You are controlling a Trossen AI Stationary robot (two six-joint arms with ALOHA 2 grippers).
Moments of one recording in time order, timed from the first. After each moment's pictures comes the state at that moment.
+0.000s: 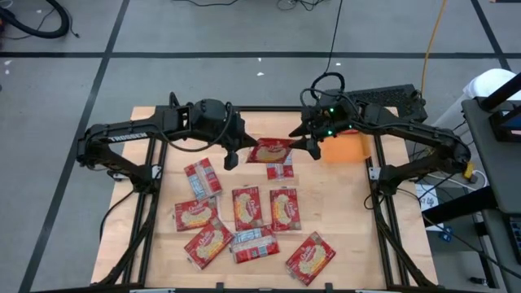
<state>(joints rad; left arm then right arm) 0.16 1.40 1.45 -0.55 0.14 0.10 -0.36 1.26 1.24 -0.58 -0.41 0.14</state>
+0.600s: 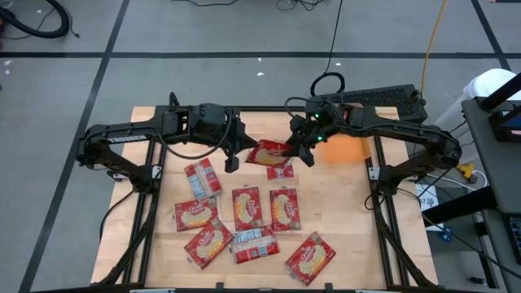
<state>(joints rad) 0.12 1.40 1.46 -0.54 0.06 0.13 -0.32 1.36 1.24 -0.55 -0.50 0.12</state>
